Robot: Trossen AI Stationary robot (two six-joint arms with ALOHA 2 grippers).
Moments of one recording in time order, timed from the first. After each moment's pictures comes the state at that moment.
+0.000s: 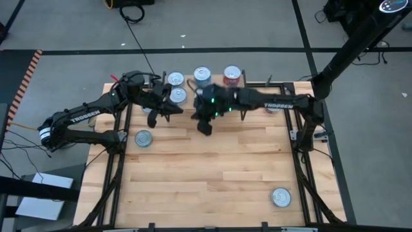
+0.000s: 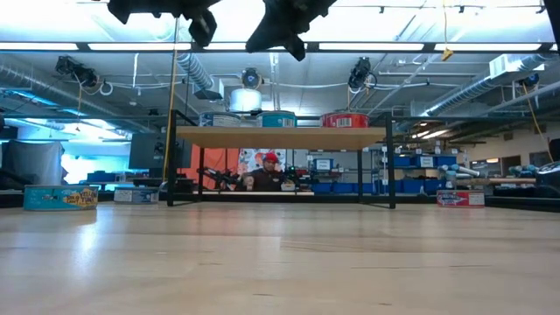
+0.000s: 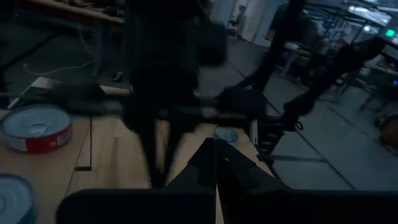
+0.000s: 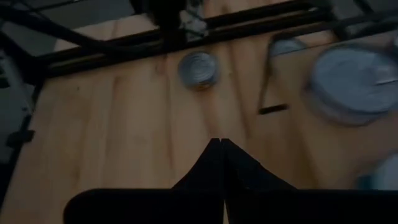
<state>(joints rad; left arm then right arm) 0.48 1.03 0.93 -0.07 0.76 -0.13 -0.14 1.83 1.75 -0.60 -0.14 0.13</state>
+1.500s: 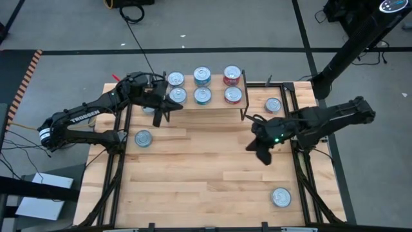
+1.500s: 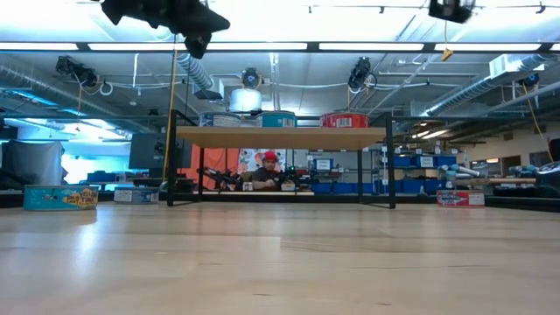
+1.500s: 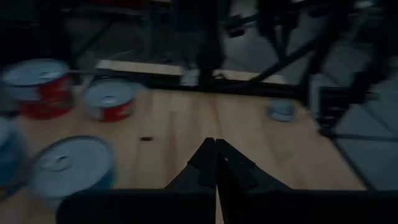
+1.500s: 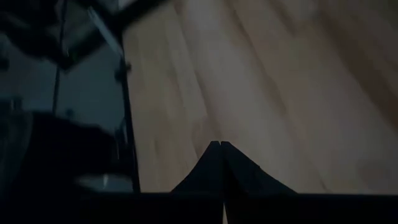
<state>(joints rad) 0.49 1.02 0.93 -0.22 0.56 0.07 0.24 1.13 1.18 -0.82 -0.01 0.71</state>
